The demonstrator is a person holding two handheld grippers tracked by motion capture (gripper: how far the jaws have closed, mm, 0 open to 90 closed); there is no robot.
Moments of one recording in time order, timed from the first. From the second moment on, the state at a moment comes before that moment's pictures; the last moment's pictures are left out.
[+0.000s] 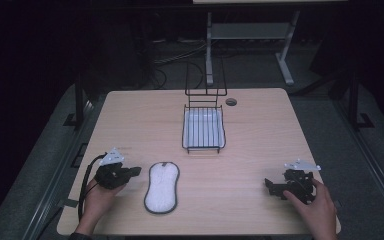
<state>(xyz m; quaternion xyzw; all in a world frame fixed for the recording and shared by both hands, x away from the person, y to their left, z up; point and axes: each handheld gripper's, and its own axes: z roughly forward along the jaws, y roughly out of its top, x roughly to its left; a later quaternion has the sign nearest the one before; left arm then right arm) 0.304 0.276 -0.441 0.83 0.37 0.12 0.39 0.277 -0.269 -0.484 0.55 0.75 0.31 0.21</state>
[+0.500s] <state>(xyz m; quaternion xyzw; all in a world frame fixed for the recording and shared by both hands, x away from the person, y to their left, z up) 0.321 0.257 -0.453 0.84 0.37 0.11 0.38 0.277 -0.269 -0.484 0.55 0.75 0.31 0.21</state>
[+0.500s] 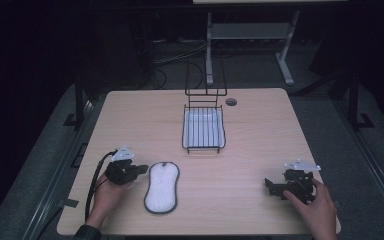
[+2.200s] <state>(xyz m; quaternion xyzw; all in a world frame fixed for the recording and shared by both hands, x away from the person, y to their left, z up) 0.252 0.226 -0.440 0.85 0.32 0.05 0.41 0.277 -0.269 -0.484 0.55 0.75 0.31 0.21</state>
